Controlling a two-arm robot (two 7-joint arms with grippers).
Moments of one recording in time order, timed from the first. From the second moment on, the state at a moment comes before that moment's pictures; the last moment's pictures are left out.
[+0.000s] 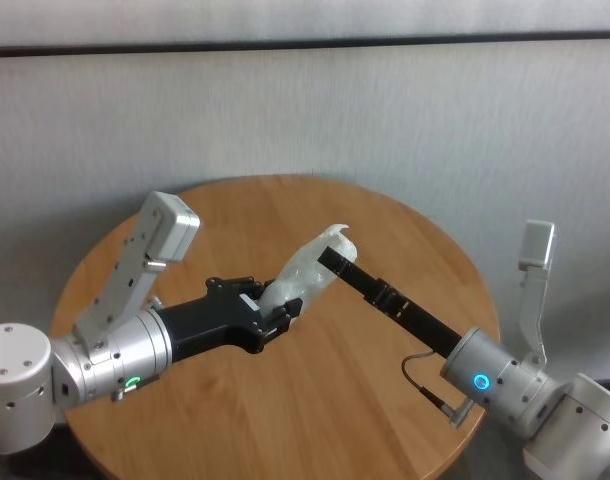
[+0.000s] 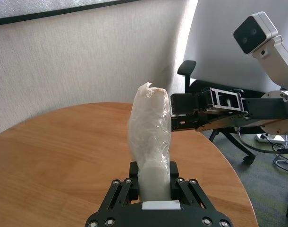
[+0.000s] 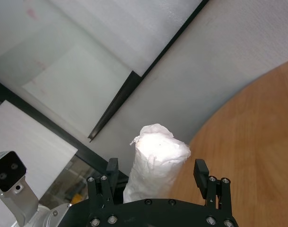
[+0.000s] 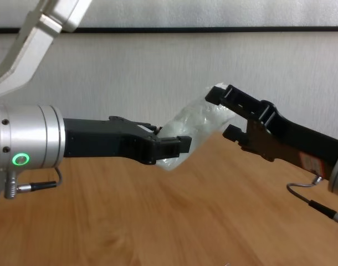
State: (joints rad) left arm -0.33 0.51 0.52 -1.57 -0.46 0.20 -0.52; right arm 0.24 0.37 -0.45 -1.40 1.24 0.21 0.48
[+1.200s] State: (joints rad) left arm -0.33 0.51 0.52 -1.57 -0.46 0.20 -0.52; right arm 0.29 0.39 -0.51 -1.37 1.27 0.18 0.47
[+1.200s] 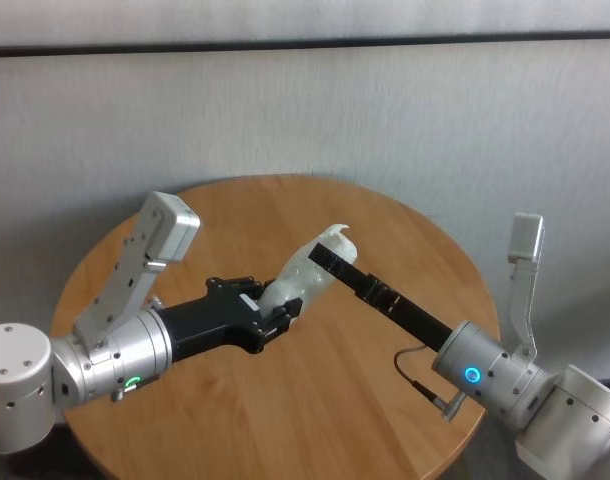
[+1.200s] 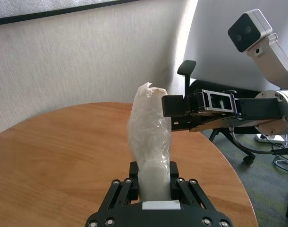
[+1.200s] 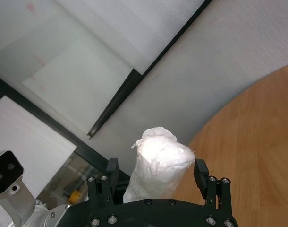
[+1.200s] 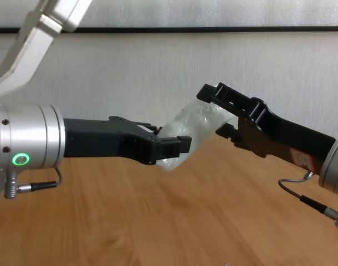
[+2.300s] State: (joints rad) left arm -0.33 0.51 0.52 -1.57 -0.46 0.20 -0.52; right arm 0.31 0.40 -0.54 -1.37 1.28 0.17 0.46
